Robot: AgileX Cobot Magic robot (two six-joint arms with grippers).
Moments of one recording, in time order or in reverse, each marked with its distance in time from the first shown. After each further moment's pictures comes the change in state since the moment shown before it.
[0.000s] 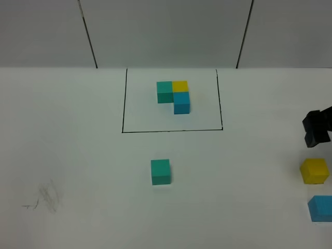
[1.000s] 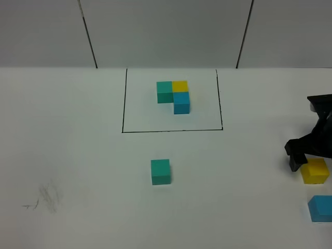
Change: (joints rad) left arm 0.000 0.000 0.000 0.000 0.000 0.000; right arm -0.039 0.362 -0.004 -0.014 -0.180 -0.012
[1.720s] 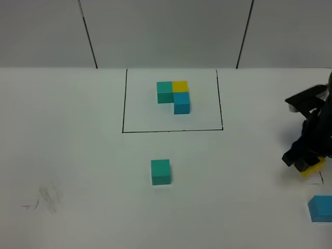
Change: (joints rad) left arm 0.000 0.000 0.000 0.000 0.000 0.000; right arm 0.134 -0.112 -0.006 -0.031 0.094 -0.332
